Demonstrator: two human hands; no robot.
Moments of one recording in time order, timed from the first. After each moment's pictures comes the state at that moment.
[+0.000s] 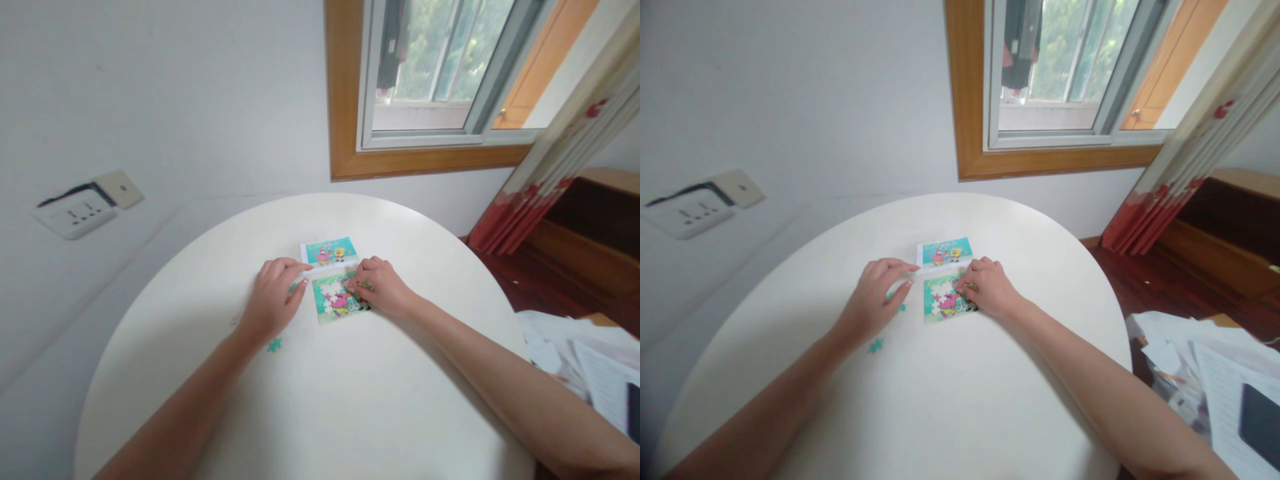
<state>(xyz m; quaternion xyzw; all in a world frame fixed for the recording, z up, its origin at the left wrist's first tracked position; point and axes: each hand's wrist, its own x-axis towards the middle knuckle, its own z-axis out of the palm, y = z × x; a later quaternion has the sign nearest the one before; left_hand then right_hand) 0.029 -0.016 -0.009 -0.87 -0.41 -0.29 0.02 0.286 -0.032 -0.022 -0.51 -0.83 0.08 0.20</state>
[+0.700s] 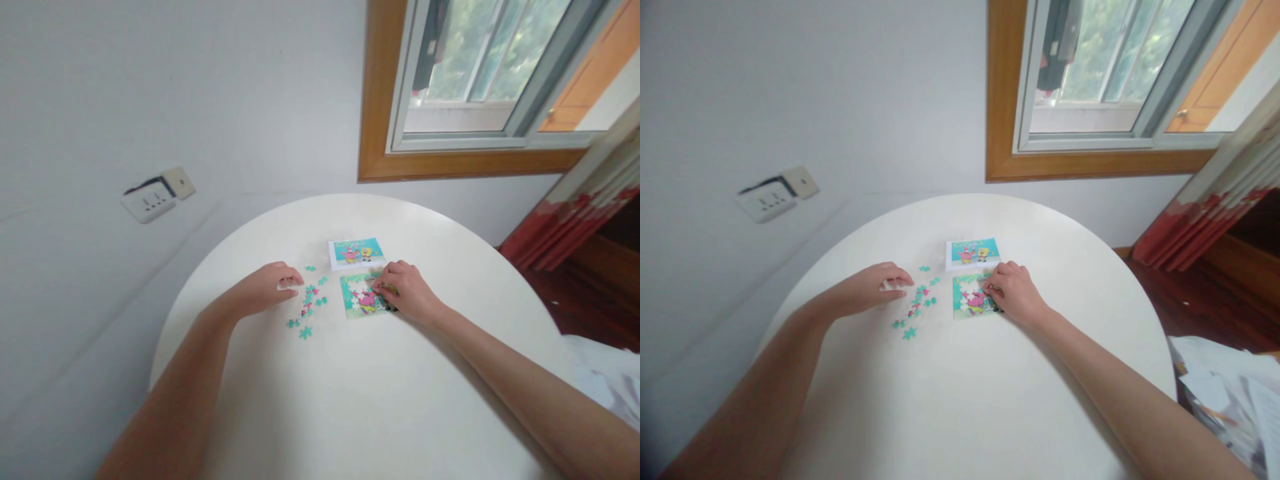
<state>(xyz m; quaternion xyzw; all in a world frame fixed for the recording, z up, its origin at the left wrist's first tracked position) -0.046 0.000 0.023 -0.86 -0.48 -0.04 -0.18 0.279 -0.036 -0.029 -0.51 -0.83 0.06 0.22</state>
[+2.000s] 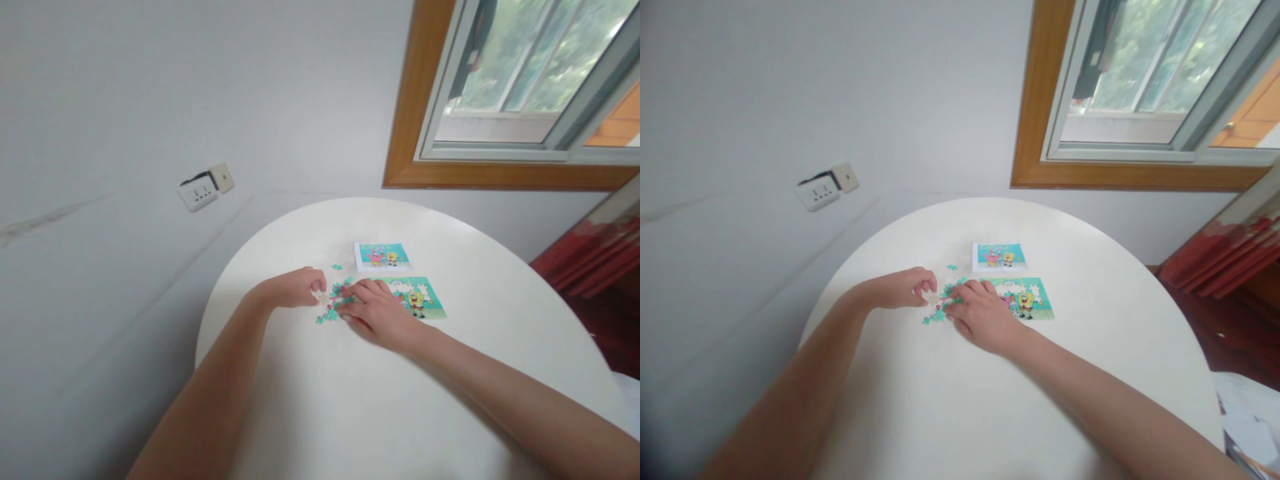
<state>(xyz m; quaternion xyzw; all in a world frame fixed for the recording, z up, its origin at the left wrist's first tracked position) -0.054 -0.010 0.018 -0.85 -0.48 0.01 -0.22 0.177 -0.066 -0.014 -0.33 -0.93 0.04 0.18</state>
